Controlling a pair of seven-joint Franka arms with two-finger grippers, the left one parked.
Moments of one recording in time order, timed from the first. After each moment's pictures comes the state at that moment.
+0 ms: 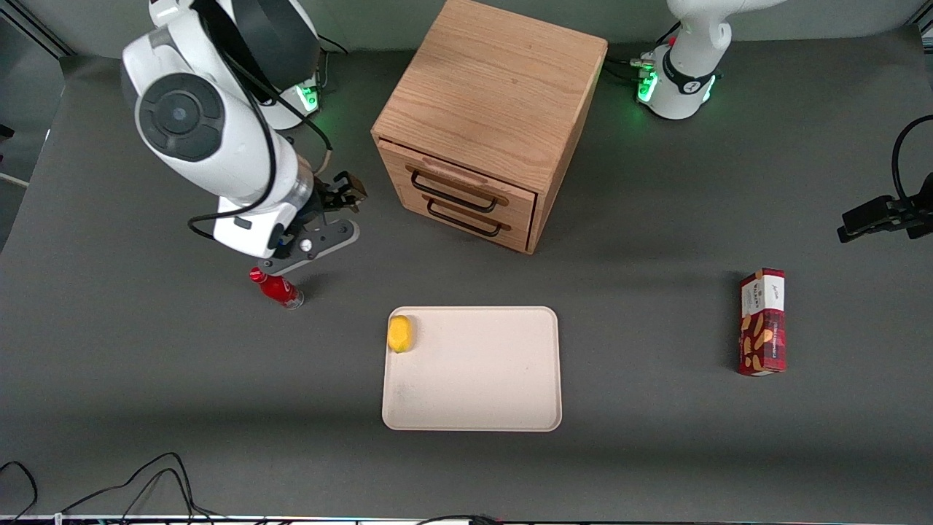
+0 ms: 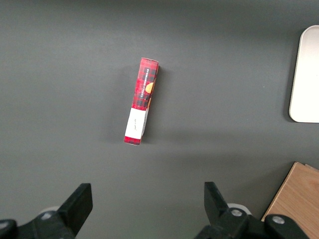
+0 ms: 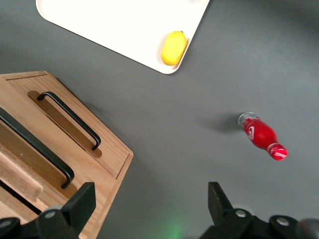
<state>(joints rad) 0.40 0.40 0.12 -1.19 0.05 1.40 0.13</state>
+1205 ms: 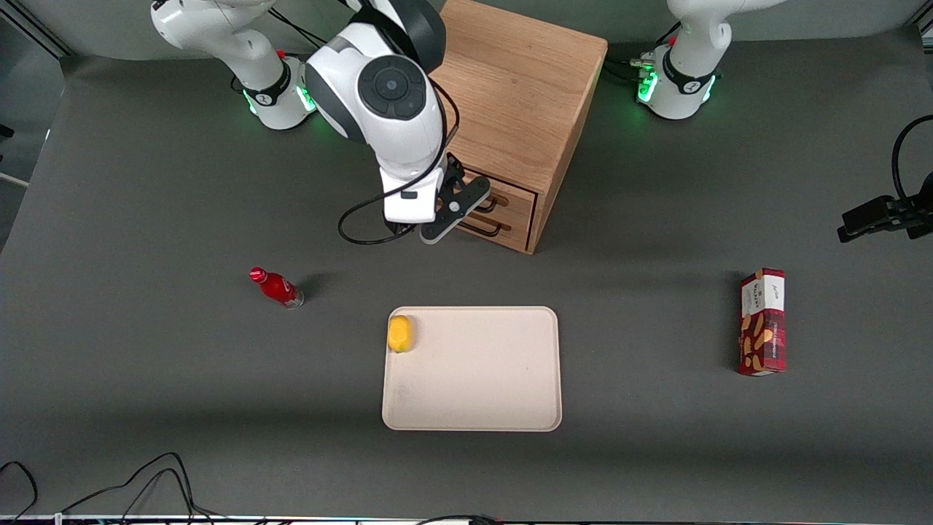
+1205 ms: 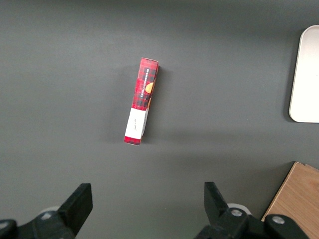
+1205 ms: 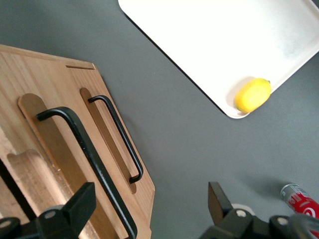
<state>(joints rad) 0.58 0.44 0.18 -1.36 -0.02 1.70 0.01</state>
